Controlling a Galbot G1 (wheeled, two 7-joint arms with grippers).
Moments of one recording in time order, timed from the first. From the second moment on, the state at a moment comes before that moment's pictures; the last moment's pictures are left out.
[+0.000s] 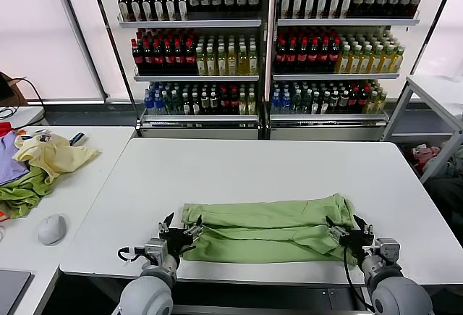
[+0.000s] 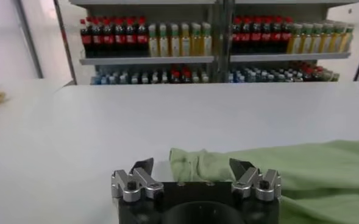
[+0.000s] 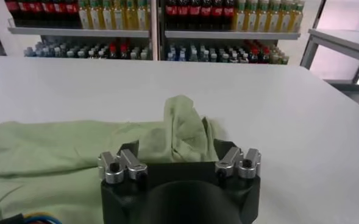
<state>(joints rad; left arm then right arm) 1.26 -1.20 -0.17 -1.98 -0.43 0.46 -0.42 -1.41 1.12 0.61 1.98 0.47 -0.47 0.07</state>
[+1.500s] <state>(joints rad) 1.32 -1.01 -0.61 -1.97 -0.60 0.49 -0.38 -1.41 1.12 0.62 2.03 0.48 -0.46 0.07</state>
